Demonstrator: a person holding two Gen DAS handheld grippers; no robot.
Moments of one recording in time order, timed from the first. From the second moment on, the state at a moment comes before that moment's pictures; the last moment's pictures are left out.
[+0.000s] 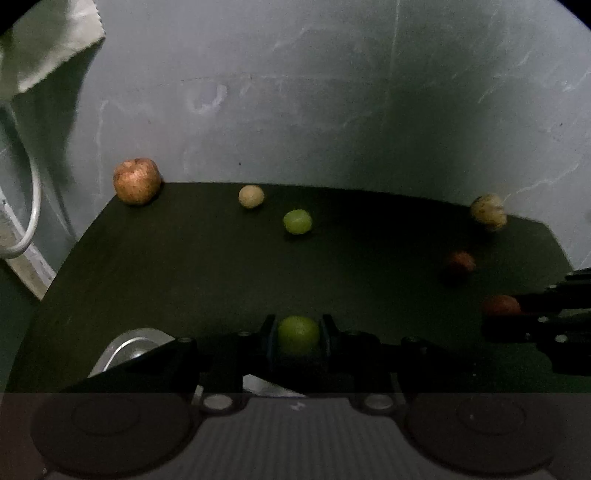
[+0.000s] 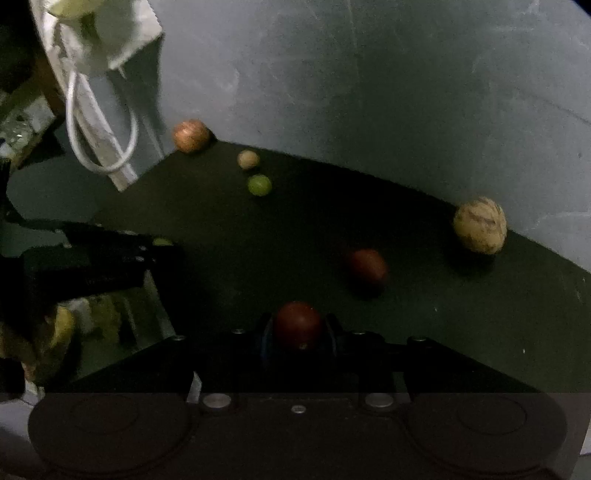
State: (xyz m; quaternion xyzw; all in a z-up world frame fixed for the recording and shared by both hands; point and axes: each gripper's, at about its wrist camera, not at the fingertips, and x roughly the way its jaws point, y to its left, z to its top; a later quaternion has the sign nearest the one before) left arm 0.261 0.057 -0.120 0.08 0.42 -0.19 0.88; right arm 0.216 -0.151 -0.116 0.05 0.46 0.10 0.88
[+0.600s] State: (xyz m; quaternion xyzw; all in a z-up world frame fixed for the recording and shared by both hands) left arm 0.148 0.039 -0.050 0.04 0.38 -0.09 0.92; right arm 0.168 -0.166 -0.035 0.03 0.38 0.23 0.89
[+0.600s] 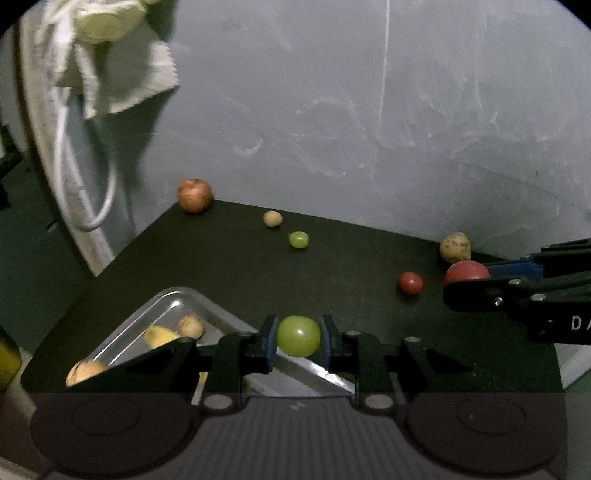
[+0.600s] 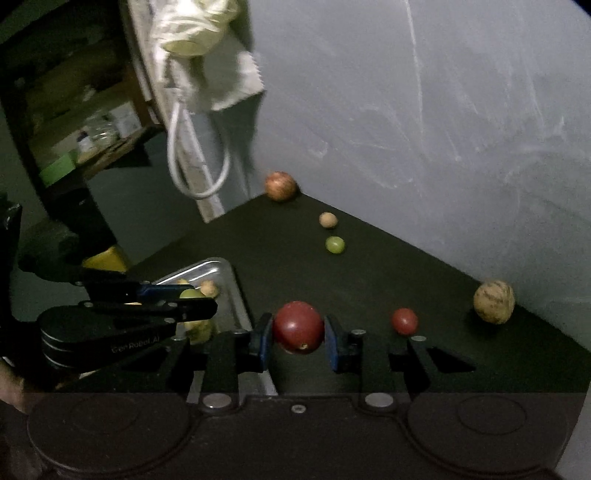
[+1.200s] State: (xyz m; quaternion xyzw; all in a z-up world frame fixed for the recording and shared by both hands) left arm 0.036 0.080 -0.030 -0.04 0.36 0.07 0.93; right arm 0.119 -0.126 0.003 -0.04 0.34 0.38 0.86
